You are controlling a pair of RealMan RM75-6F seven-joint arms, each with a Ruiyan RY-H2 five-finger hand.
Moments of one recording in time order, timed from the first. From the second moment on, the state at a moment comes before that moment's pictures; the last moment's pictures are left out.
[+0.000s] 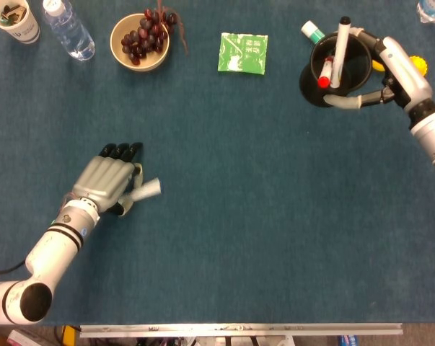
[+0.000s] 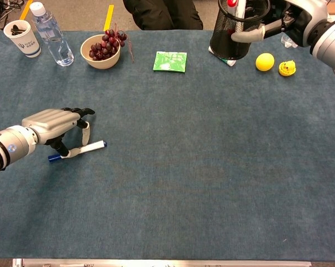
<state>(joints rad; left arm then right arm) -0.72 -1.40 0.09 -1.76 0.82 0.96 0.52 0.66 -1.29 0.29 -1.53 -1.28 0.85 0.78</state>
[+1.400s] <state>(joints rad) -0.70 -1.46 0.03 -1.80 0.76 1.01 0.53 0.66 -1.29 0.29 -1.50 -1.31 0.85 0.84</state>
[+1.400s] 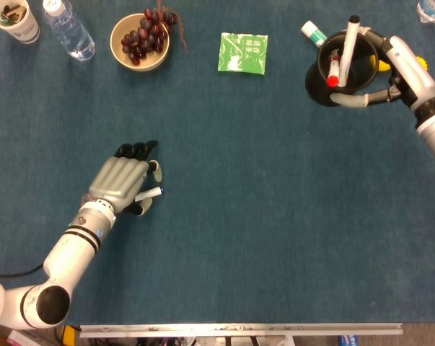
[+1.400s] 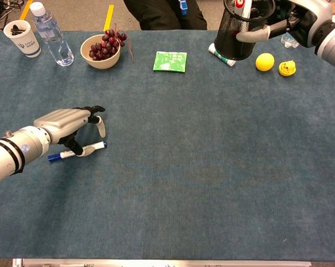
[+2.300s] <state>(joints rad) -0.70 -1.48 0.06 -1.81 0.75 1.01 0.57 0.65 -1.28 0.28 -1.50 -1.32 0.85 0.86</state>
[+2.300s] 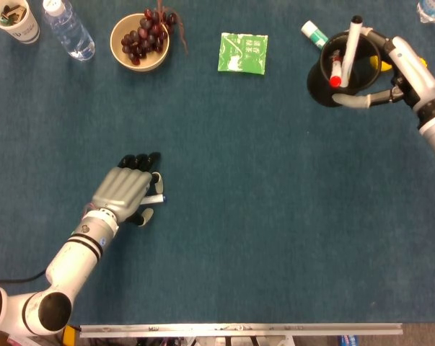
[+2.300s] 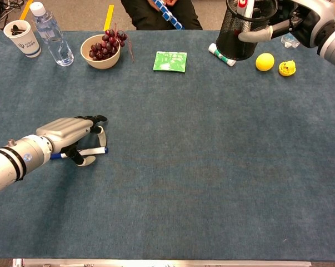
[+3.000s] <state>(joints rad) -0.68 -1.50 0.06 -1.77 0.78 1.01 0.54 0.65 -1.28 0.28 -1.51 -1.30 0.85 0.84</state>
